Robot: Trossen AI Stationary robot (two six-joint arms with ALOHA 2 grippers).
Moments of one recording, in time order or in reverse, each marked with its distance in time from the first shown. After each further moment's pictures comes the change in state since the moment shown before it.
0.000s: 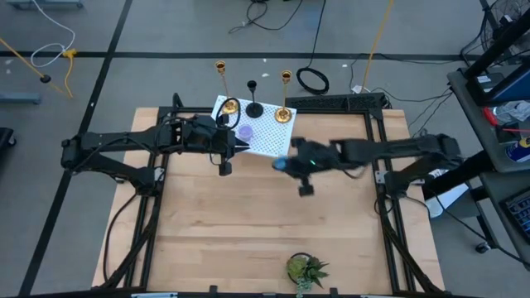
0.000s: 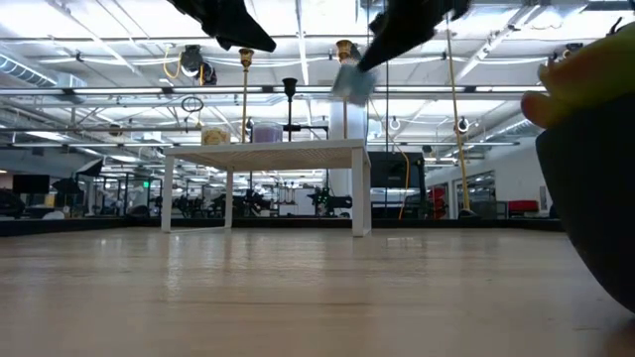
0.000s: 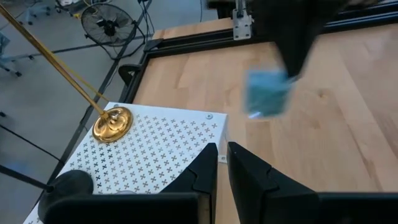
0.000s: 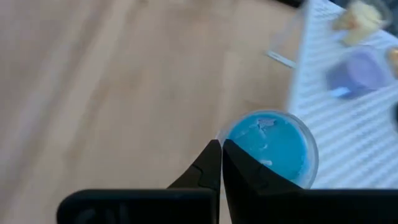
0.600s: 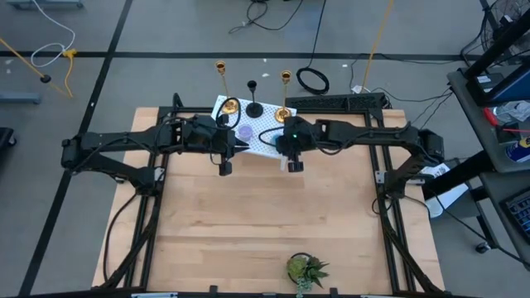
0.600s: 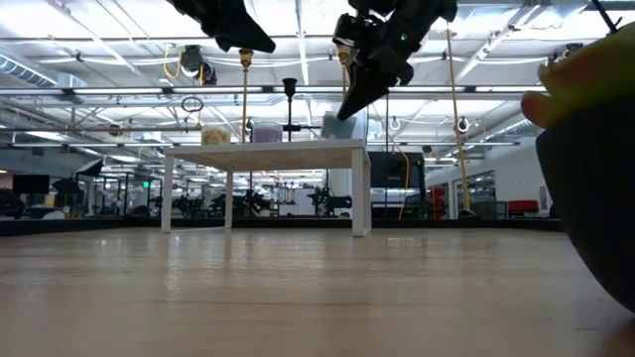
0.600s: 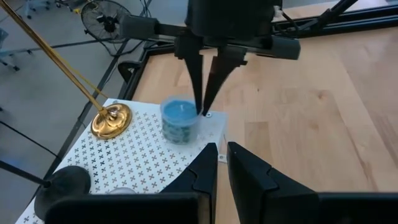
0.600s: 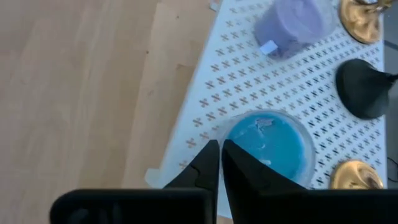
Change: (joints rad) left arm 0.001 0.000 0.000 -0.005 -0.001 -0.025; right arm -0.242 0.185 0.120 -0.021 -0.008 -0.185
